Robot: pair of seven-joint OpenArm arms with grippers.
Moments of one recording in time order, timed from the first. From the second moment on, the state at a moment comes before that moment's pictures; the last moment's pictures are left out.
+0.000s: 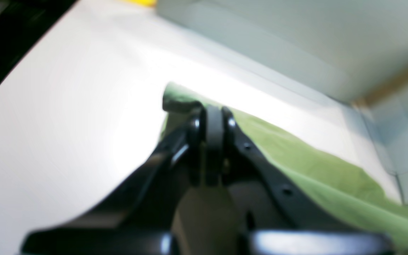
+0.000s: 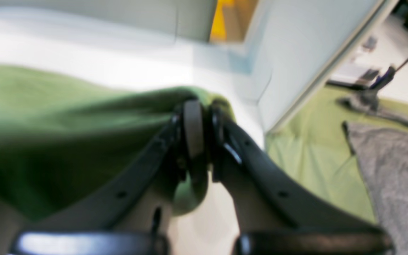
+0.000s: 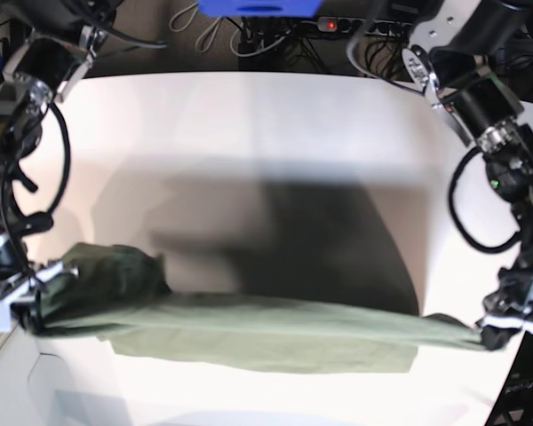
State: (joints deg) left arm -19.5 -10.0 -32.1 102.7 -32.2 -7.6 59.8; right arm 7.6 12.1 26.2 115.4 13.1 25.2 -49.4
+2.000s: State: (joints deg) left arm -60.2 -14.8 -6.1 56.2 -26.7 -7.4 36.0; right arm 67.4 33.3 3.8 63.4 25.5 25.3 -44.9
